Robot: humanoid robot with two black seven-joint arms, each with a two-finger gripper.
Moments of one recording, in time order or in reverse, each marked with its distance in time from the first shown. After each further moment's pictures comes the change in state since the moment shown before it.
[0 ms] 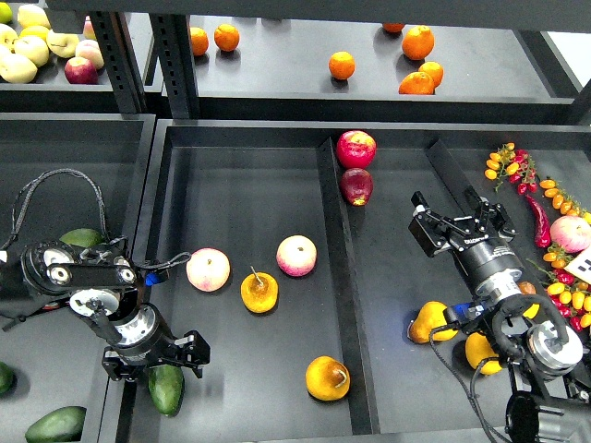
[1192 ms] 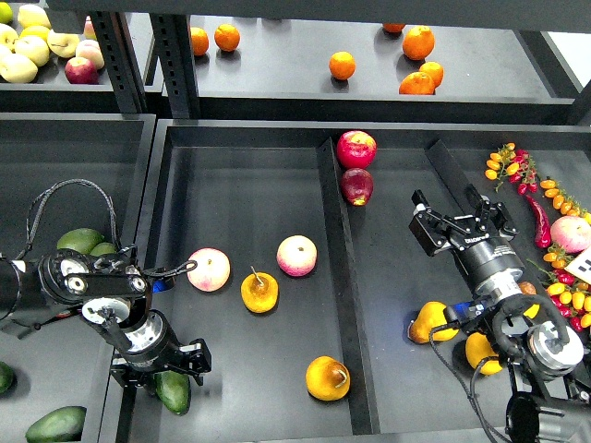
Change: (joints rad) left arm 0.031 -0.060 0.006 0.050 -0.011 0.000 0.000; right arm -0.004 0.000 0.001 0.011 0.001 0.006 0.000
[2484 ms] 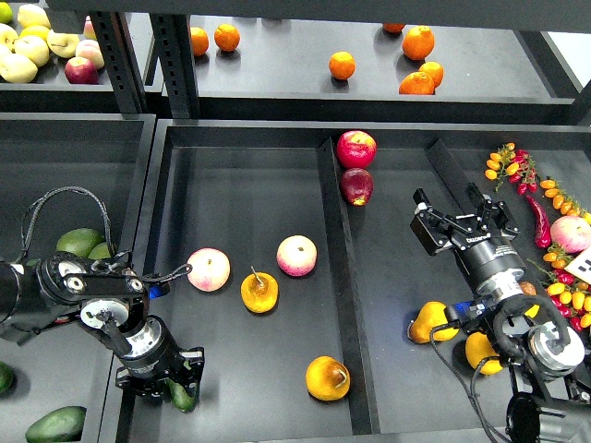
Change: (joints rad) left arm 0.003 0.002 0.009 0.002 -0.090 0.000 0.000; right arm -0.004 0.000 0.002 0.003 0.000 0.009 0.002
